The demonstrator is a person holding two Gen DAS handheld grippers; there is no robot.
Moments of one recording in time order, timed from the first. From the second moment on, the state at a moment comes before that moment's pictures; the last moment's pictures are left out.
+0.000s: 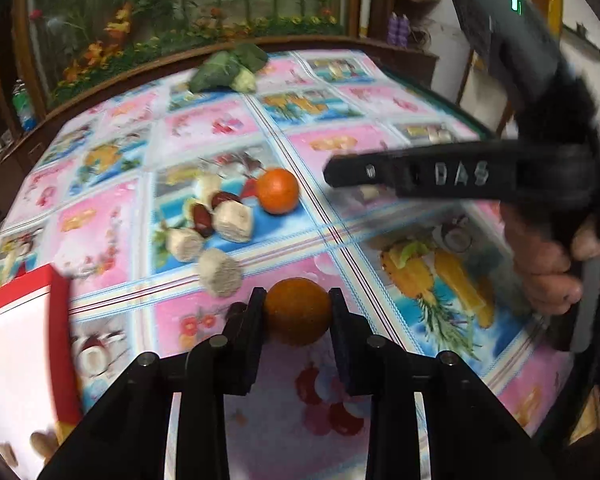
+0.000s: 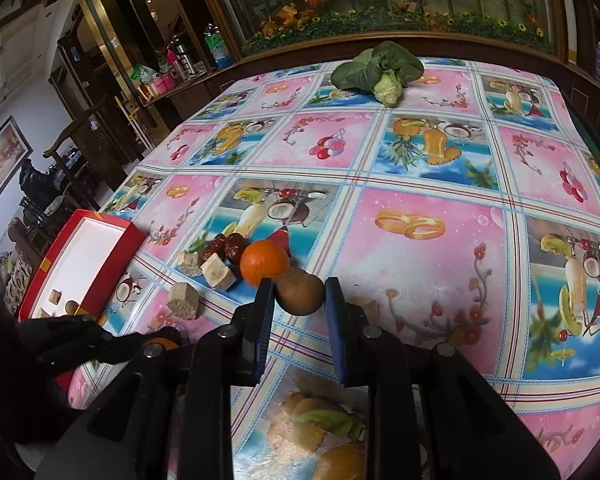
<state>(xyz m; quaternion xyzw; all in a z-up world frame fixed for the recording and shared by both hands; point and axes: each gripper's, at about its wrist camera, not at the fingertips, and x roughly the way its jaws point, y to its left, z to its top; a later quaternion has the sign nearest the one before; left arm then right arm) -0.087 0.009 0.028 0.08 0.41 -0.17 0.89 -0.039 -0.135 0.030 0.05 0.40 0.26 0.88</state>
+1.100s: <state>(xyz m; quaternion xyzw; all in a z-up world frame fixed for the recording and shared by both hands) -0.164 0.223 0.030 -0.02 0.40 0.11 0.91 -0.110 0.125 0.032 -0.03 0.37 0.40 0.84</state>
